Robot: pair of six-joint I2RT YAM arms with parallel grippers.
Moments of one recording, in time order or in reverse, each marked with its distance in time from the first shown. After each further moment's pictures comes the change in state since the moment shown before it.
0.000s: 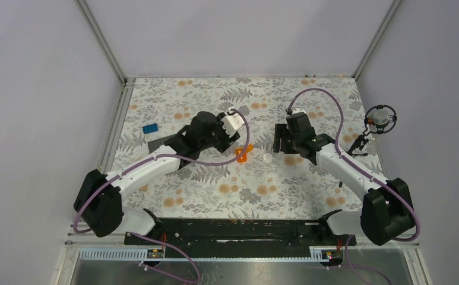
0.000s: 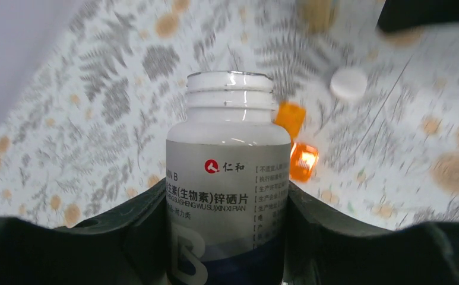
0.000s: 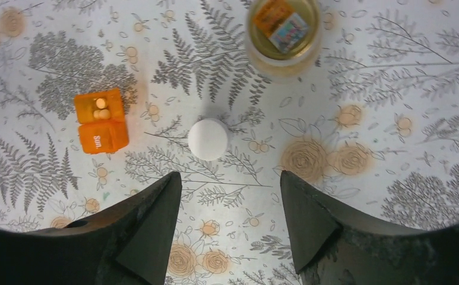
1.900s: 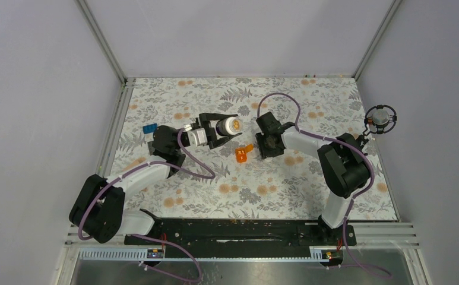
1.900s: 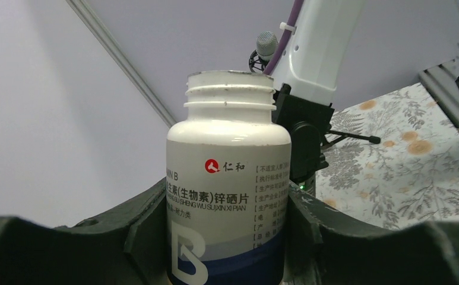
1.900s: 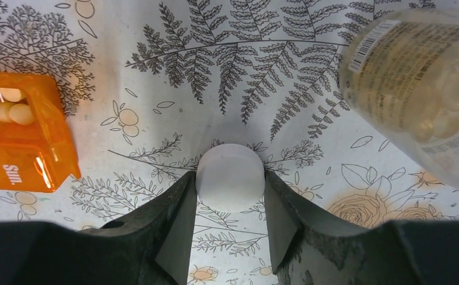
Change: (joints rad) left arm 0.200 -0.082 -0.300 1.299 0.853 -0.223; right arm 0.117 0.496 0.235 -0.074 -0.006 -0.132
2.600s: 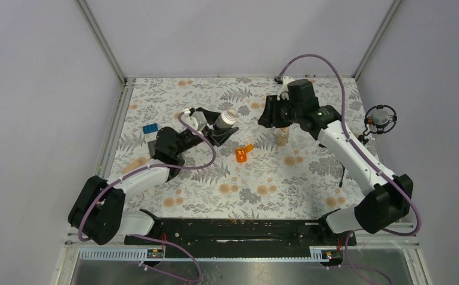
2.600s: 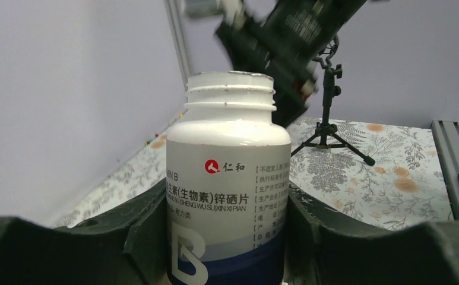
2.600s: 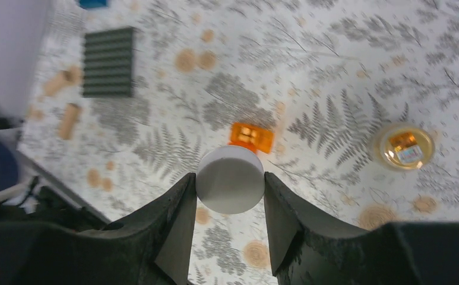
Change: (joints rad) left arm 0.000 -0.011 -0.074 -0.068 -0.270 -0.212; right arm -0.100 -0.377 0.187 -0.087 -0.308 0.040
